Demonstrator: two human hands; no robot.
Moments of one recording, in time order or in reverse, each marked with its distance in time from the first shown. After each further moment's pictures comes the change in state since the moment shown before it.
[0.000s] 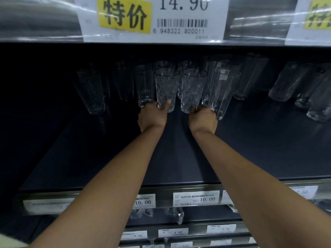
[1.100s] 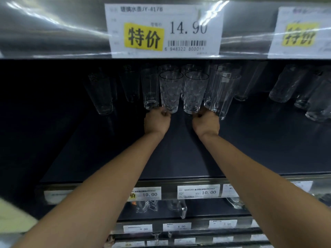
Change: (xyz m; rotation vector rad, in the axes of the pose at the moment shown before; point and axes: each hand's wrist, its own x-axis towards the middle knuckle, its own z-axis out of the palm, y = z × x) left_hand -0.027 -0.002 -0.024 -0.110 -0.116 0.054; right_hand -0.005 0.010 -0.004 0.076 -0.082 0.001
